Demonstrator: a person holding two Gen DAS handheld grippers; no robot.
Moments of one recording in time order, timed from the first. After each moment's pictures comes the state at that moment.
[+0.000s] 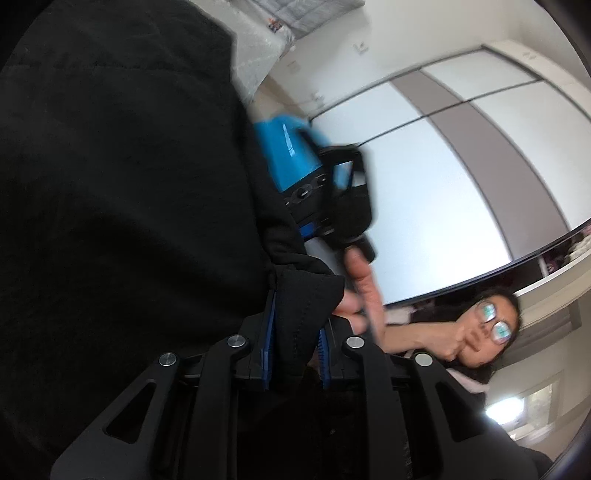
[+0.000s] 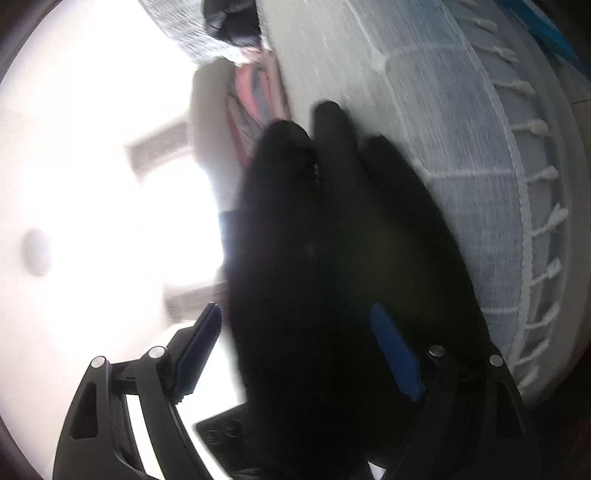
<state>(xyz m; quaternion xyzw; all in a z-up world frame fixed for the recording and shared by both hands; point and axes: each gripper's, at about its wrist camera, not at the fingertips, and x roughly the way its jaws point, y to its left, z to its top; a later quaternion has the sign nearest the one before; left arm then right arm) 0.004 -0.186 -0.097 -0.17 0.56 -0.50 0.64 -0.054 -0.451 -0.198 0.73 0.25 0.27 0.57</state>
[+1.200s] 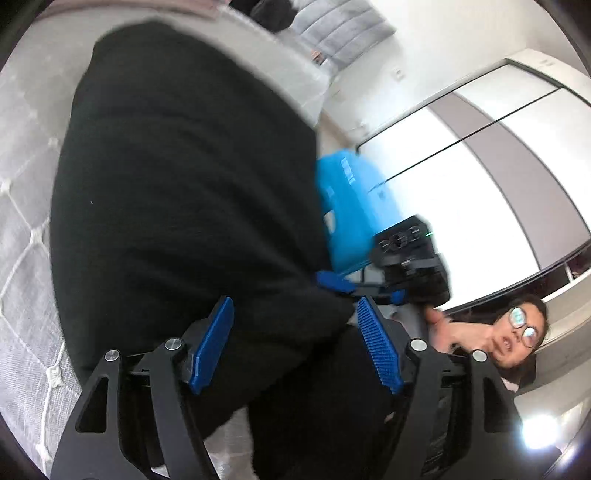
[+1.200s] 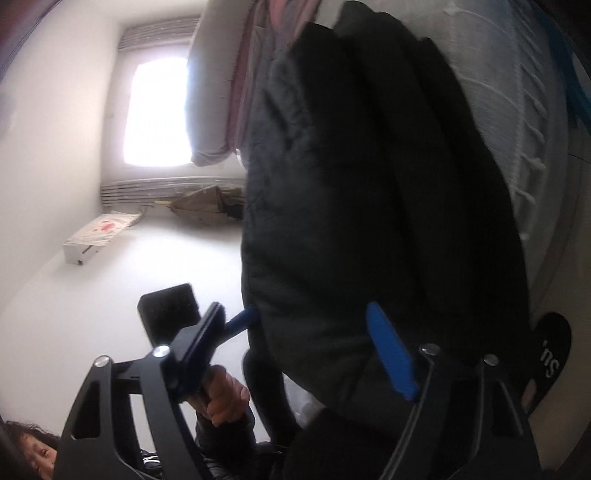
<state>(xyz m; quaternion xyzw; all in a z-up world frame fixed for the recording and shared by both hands) -0.014 -0.084 -0.081 -0.15 0.55 -0.41 0.71 -0.089 -0.327 -0.128 0.53 0.43 0.29 0.67</state>
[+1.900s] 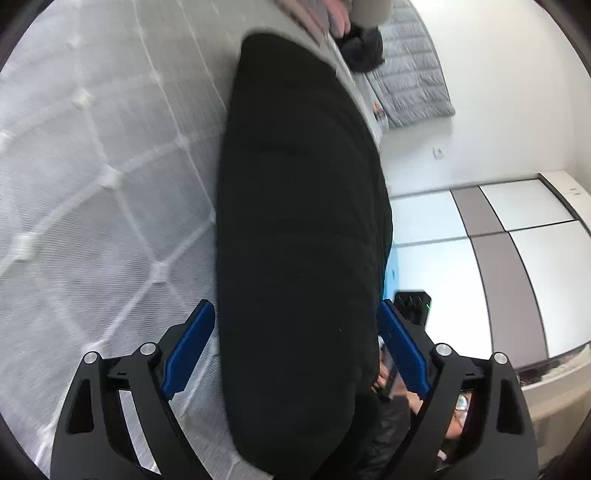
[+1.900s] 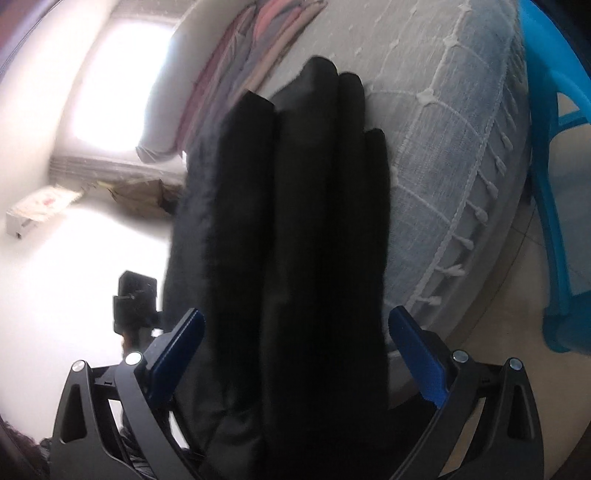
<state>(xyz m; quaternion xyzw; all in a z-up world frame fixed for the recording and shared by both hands) 0.080 0.024 -0.133 -0.34 0.58 -0.34 0.66 -0.045 -0.368 -0.144 0.40 0.48 0.22 0.75</state>
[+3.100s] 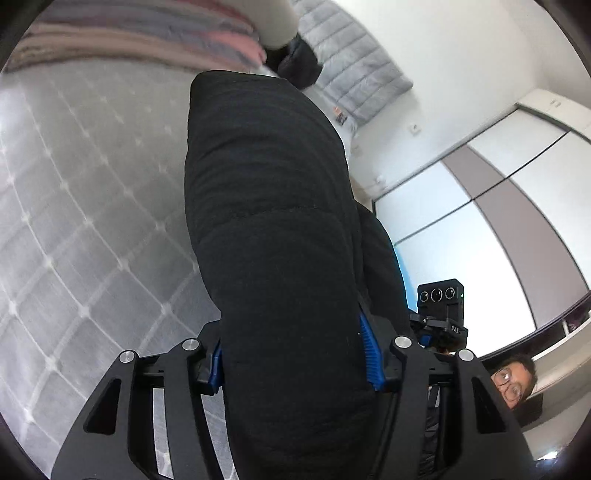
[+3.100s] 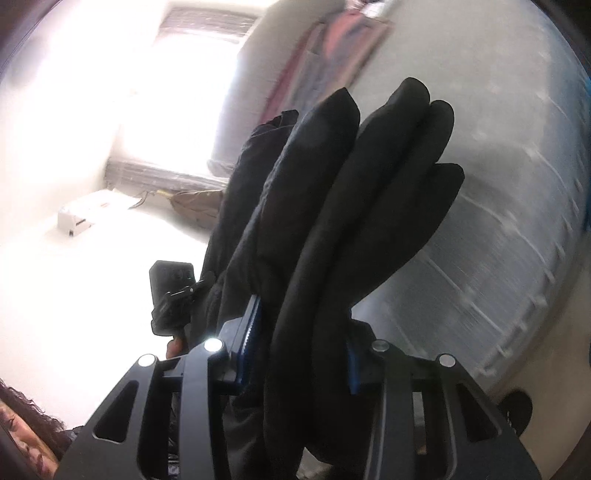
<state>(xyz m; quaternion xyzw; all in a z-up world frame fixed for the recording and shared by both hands) 0.092 -0.009 -0.005 -0.20 0.48 -0.37 0.77 -0.052 -0.326 -0.066 0.44 0.37 0.31 0.76</state>
